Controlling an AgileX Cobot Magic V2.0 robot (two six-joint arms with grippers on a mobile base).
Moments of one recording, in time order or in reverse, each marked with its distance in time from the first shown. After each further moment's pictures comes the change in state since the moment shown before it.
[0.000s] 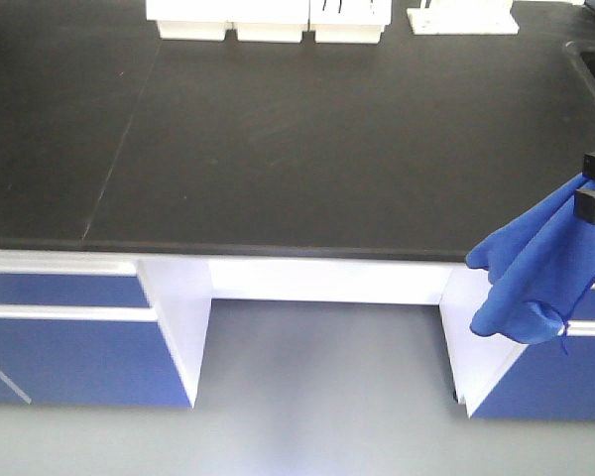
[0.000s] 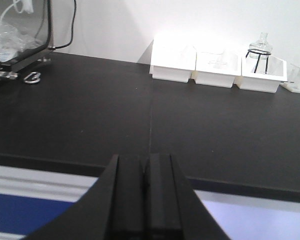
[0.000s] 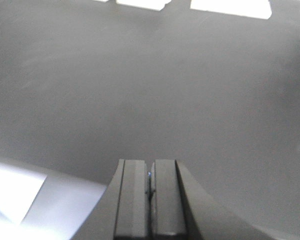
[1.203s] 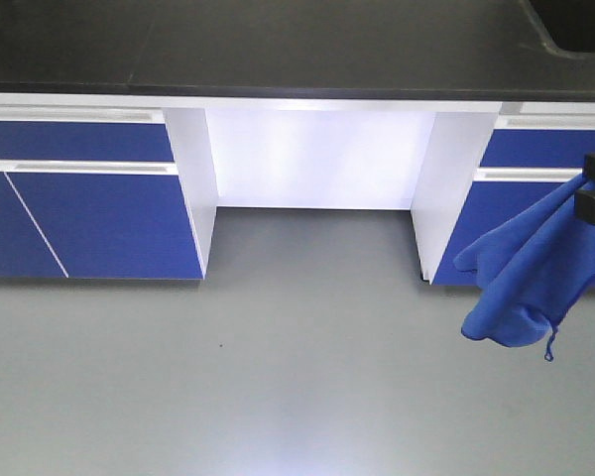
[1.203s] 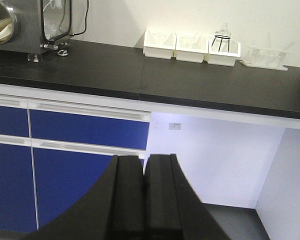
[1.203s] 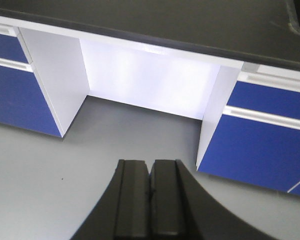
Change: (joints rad) left arm 0.000 0.000 0.000 0.000 0.000 0.000; right arm 0.000 0.000 0.000 -0.001 0.003 0.000
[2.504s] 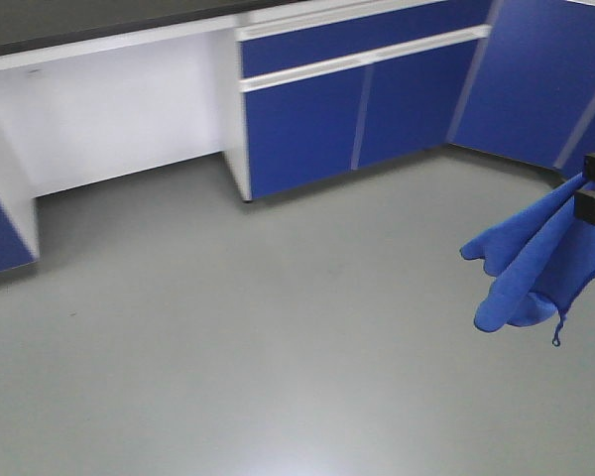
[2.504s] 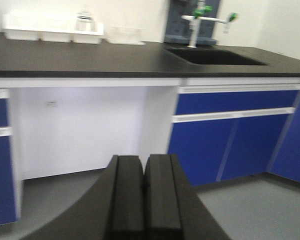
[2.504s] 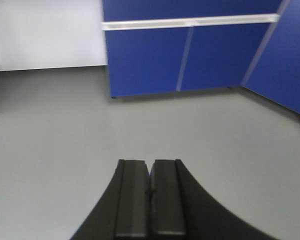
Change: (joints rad) left arm 0.000 0.000 0.000 0.000 0.000 0.000; right arm 0.000 0.000 0.000 0.000 0.001 0.000
